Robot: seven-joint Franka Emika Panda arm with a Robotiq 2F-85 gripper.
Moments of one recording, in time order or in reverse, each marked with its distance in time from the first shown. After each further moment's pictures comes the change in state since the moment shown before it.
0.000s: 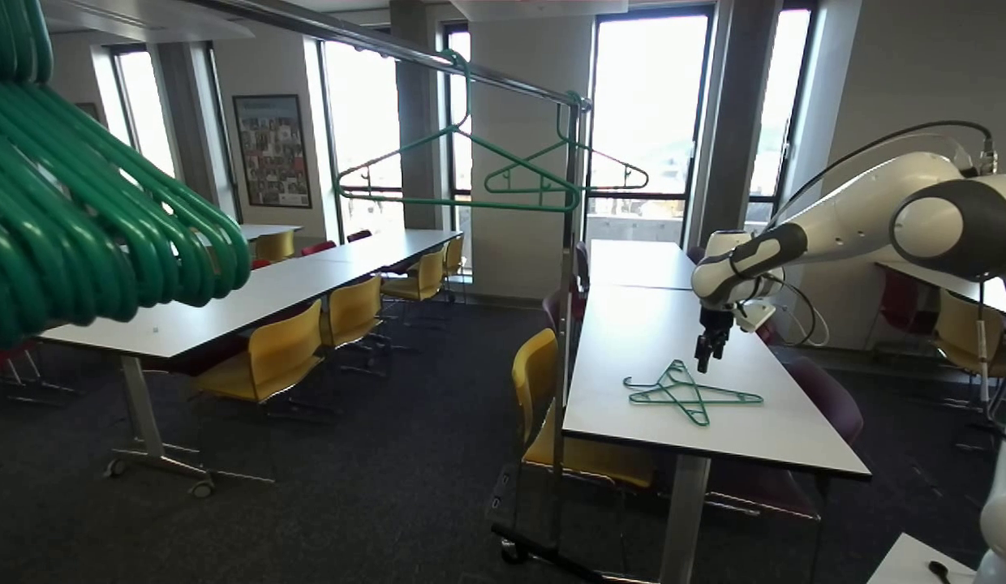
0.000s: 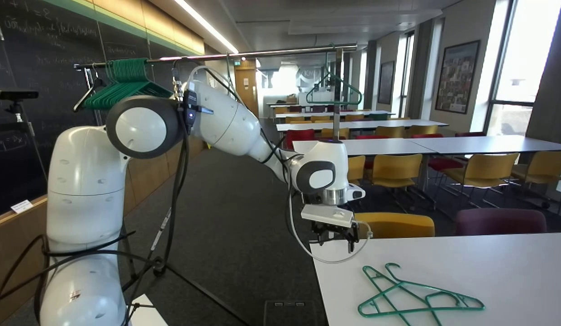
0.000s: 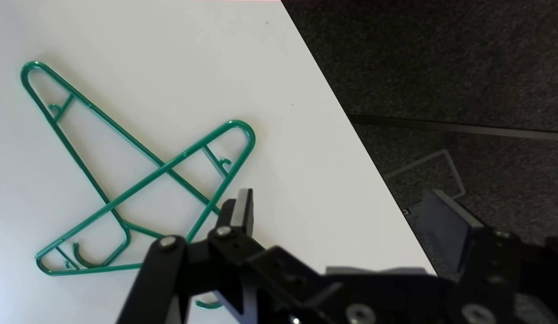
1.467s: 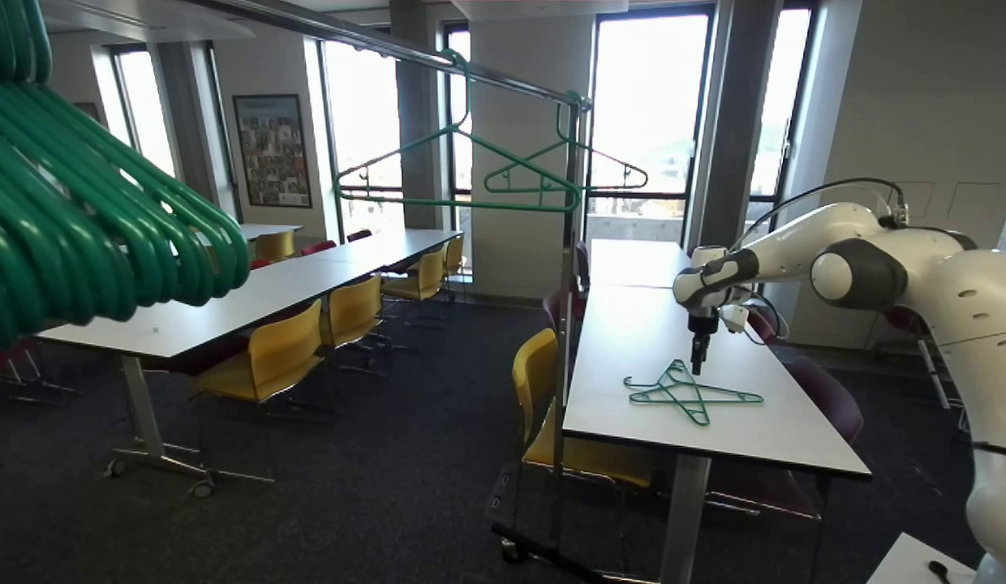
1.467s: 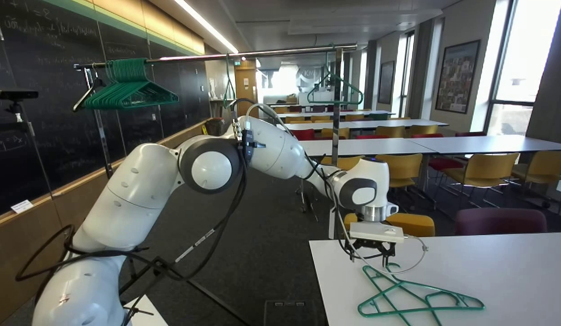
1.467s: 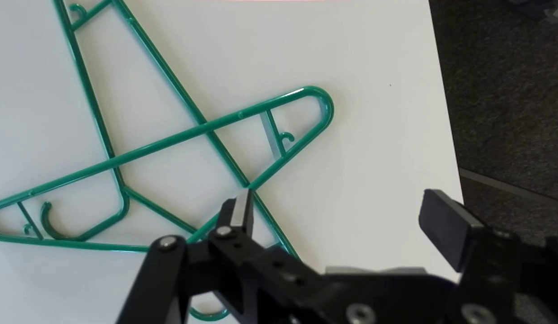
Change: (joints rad) arm -0.135 0.408 0.050 0.487 0.050 -0.144 -0.336
